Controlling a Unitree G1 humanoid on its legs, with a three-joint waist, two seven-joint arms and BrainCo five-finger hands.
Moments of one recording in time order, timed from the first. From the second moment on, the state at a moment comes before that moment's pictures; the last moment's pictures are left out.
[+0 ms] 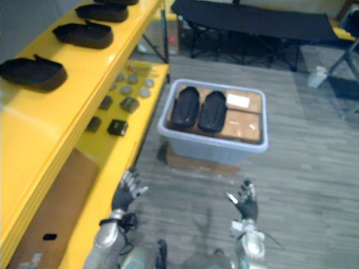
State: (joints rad) left arm 0.24 0.11 -0.14 0.08 -0.22 -0.15 0.02; right arm 0.20 -0.07 0.03 0.33 0.38 -0.33 -0.15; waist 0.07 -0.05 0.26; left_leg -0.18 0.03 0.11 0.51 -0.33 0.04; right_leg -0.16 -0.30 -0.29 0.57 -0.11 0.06
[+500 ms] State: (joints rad) left arm 0.22 0.10 -0.17 0.27 -0.27 -0.14 0.03; right arm 0.20 -0.11 -0.02 0.31 0.40 -0.34 -0.12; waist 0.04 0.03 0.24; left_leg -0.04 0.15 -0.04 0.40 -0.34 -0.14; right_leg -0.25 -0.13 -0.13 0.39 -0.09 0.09
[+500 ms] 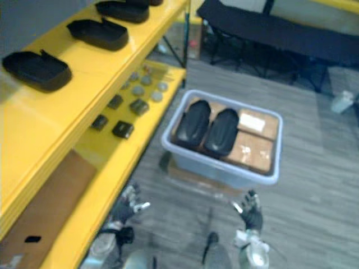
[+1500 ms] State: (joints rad) left arm 0.16 0.15 -0.17 0.41 -0.30 -0.25 0.07; right arm -0.01 -0.14 -0.50 0.12 0.38 -0.49 -0.74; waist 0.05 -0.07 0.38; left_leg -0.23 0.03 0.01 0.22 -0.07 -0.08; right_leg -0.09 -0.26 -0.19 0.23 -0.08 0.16
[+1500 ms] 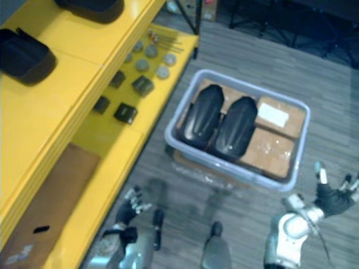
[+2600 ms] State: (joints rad) left arm 0.17 0.18 -0.02 0.74 -0.36 -0.27 0.04; right arm -0.77 -0.87 -0.38 1.13 0.64 -0.06 -0.43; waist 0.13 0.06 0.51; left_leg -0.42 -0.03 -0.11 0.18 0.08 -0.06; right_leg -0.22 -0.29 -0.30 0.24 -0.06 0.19
